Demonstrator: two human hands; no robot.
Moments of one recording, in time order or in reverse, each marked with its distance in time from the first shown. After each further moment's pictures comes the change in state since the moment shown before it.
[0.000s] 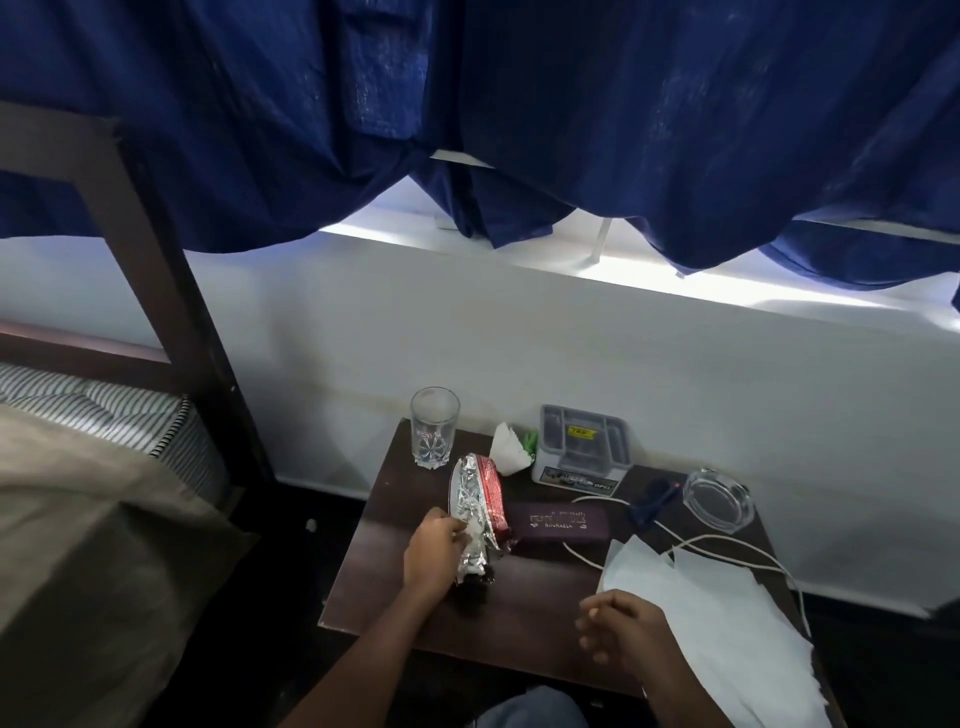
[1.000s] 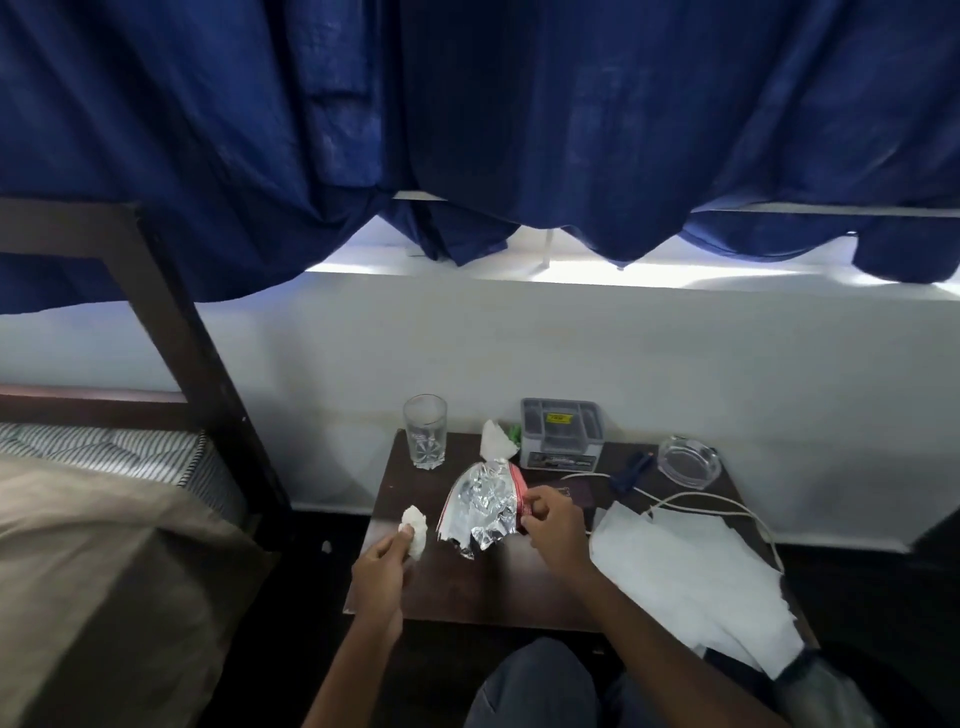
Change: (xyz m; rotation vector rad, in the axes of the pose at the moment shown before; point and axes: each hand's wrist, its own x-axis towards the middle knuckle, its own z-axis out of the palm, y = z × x) left_hand -0.085 -0.001 -0.074 -1.094 0.186 -0.442; right_hand 0.017 -0.034 0.065 -0.400 0.210 -0.524
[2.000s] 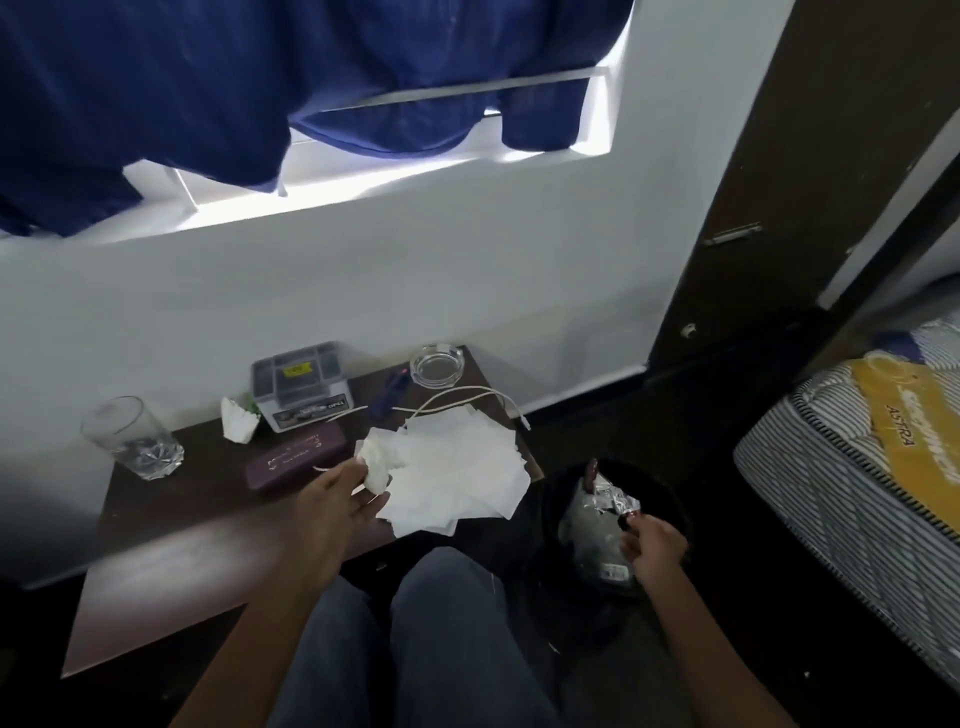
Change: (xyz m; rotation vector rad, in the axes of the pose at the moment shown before) left_hand -0.151 -0.044 0.190 0.177 -0.532 -0.108; right_hand -0.150 0.304 -0.257 0.952 0.838 0.948
